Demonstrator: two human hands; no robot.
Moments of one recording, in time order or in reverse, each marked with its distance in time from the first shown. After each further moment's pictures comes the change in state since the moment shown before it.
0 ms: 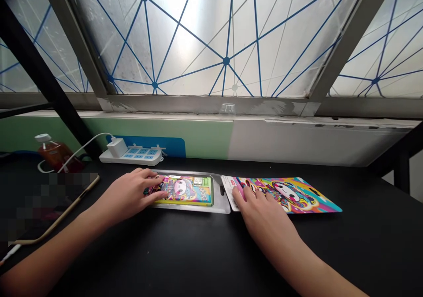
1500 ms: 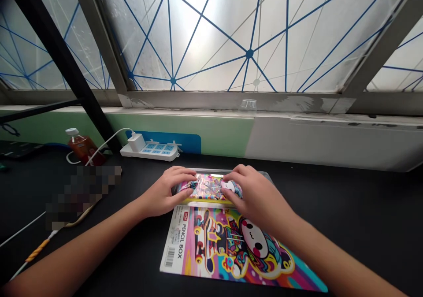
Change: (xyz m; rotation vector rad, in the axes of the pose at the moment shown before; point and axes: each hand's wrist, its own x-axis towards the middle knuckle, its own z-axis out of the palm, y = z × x) left_hand 0.003 0.002 0.027 -0.685 0.150 0.202; right_hand 0.079 -0.018 -0.037 0.800 -0.044 0.147
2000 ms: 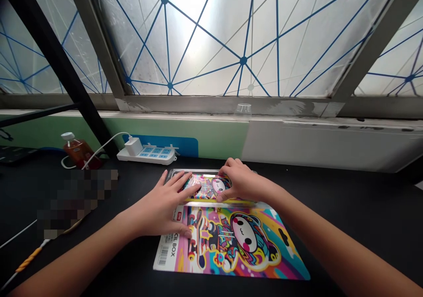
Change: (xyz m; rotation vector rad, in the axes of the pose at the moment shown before) left_hand -0.005 0.024 0.000 0.449 -0.343 0.000; right_hand 0.053 0.033 -0.003 -0.011 -0.305 -0.009
